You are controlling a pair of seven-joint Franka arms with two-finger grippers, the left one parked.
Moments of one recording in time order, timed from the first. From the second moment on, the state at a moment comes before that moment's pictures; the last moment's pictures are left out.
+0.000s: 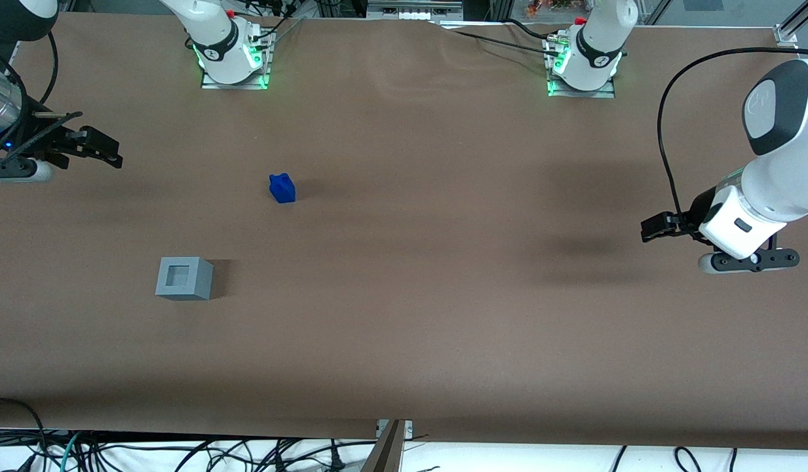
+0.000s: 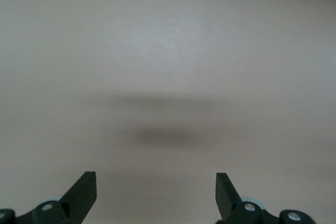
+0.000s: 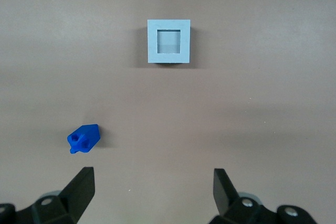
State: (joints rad) arm -0.03 -0.03 0.02 -1.76 0.00 1.67 -0.03
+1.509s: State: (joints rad) arm -0.03 -0.03 0.02 -1.76 0.00 1.67 -0.01
